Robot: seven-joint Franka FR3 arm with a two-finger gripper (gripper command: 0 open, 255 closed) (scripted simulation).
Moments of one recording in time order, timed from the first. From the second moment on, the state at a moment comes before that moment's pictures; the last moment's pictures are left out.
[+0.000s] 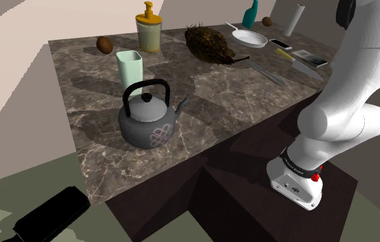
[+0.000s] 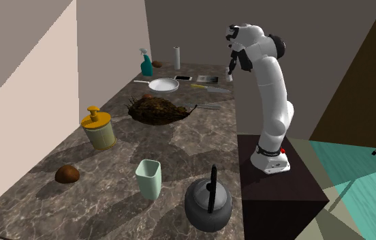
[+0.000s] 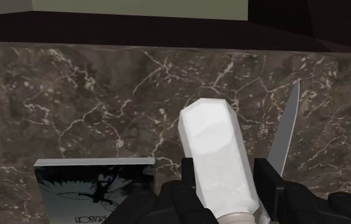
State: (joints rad) arm -0.59 0.49 -1.10 -1.52 0.68 1.61 -1.63
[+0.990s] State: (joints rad) arm -0.58 0.51 -1.08 -1.62 0.71 1.71 -1.67
